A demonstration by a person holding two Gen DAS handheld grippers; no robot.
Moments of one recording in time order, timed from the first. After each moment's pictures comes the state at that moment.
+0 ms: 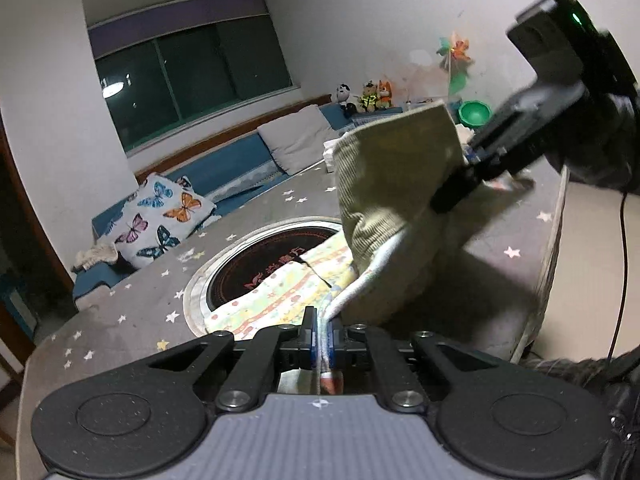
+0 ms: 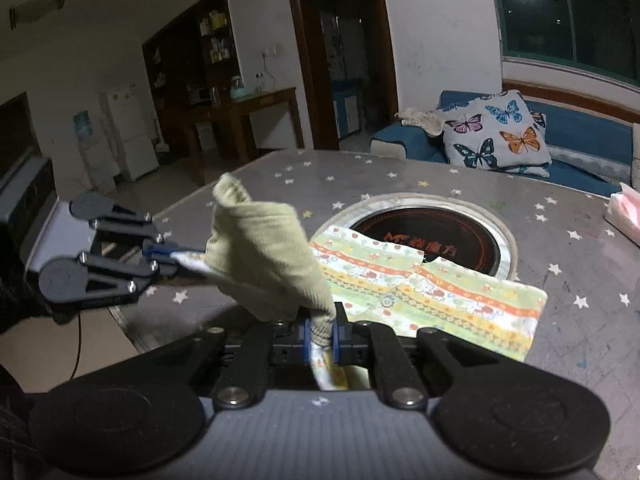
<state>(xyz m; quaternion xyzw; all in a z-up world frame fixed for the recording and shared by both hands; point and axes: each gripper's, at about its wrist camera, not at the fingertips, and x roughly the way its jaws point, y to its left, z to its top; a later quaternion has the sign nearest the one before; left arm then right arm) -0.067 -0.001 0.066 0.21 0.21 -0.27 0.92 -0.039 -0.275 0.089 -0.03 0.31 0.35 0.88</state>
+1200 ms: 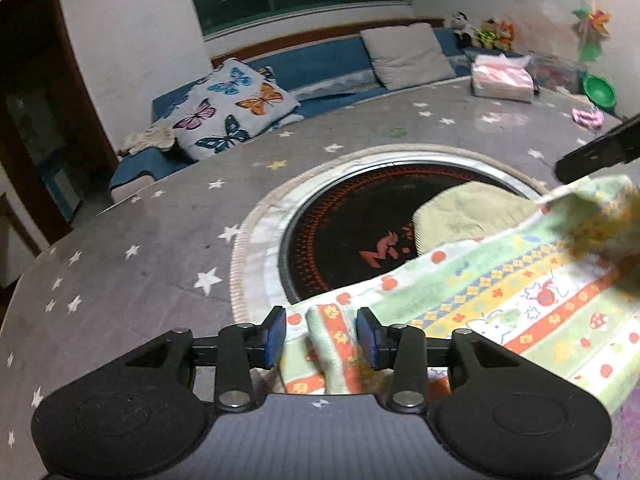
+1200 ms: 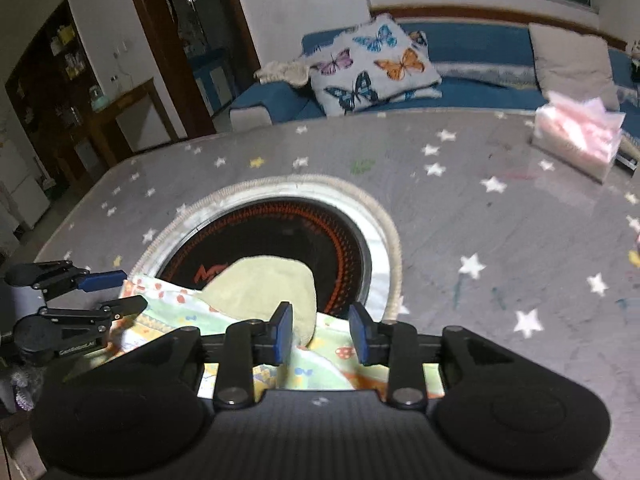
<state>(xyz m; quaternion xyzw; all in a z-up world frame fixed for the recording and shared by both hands) 0.150 -0.003 0.003 0.15 0.34 -0.11 0.92 0.156 -0.300 0.031 0.05 0.40 0.18 0.90</state>
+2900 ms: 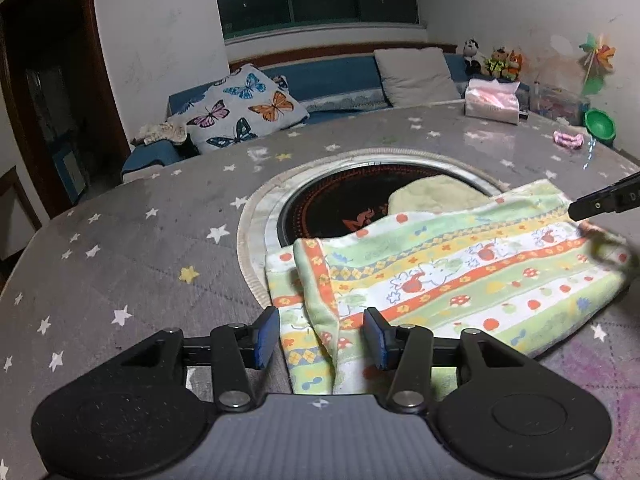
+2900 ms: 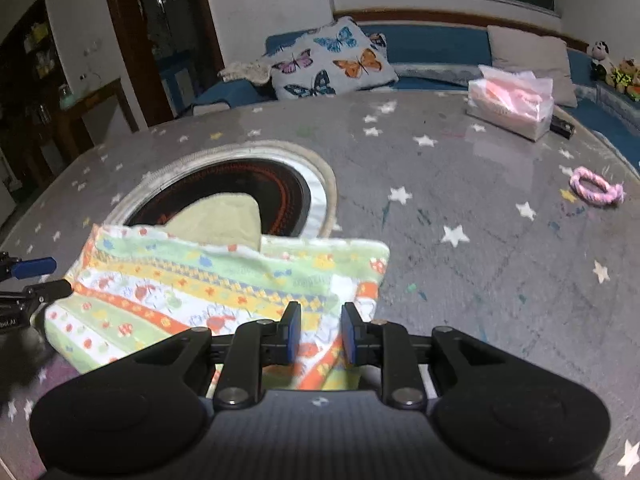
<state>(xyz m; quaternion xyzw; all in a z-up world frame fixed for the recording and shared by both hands) 0.075 0.011 0.009 0.10 0.32 -0.11 0.94 0.100 -0.328 0.006 0.03 0.40 0.11 0.91</state>
